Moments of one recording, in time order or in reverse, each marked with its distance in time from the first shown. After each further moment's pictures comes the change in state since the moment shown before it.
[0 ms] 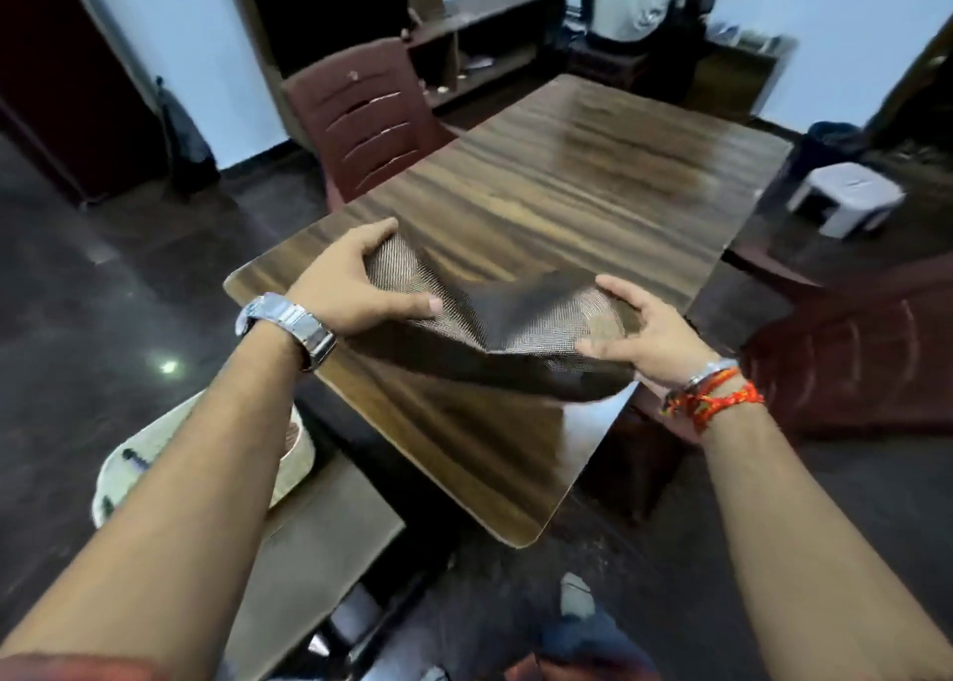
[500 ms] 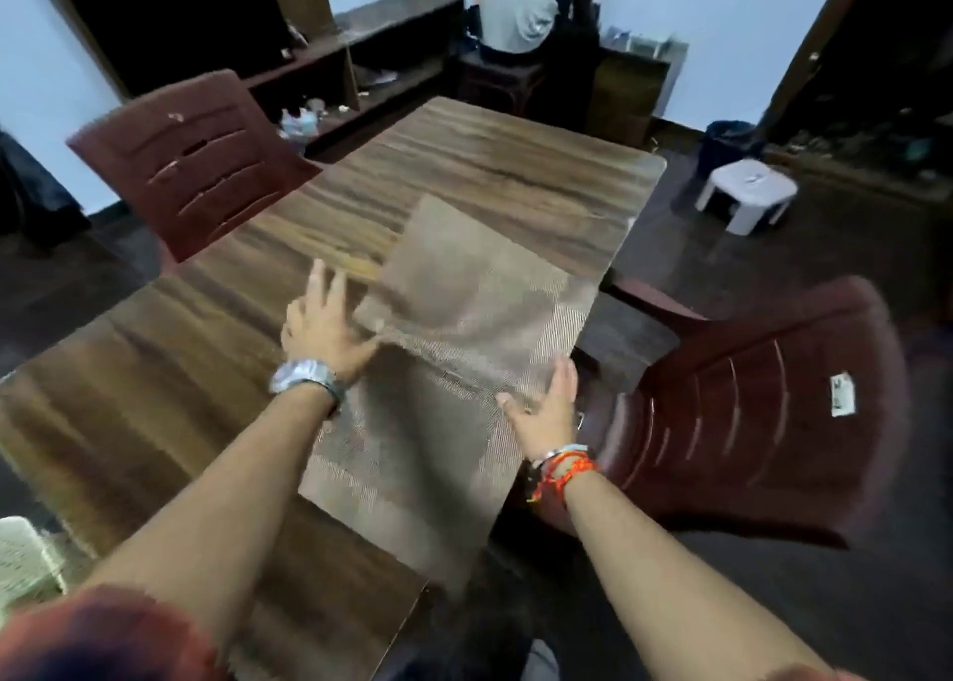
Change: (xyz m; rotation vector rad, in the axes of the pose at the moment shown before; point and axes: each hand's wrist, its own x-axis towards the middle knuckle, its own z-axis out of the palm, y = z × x) left_hand 0.217 0.061 0.220 0.439 0.219 -0.002; right_hand 0.116 0.124 -0.116 -0.167 0.455 0.147
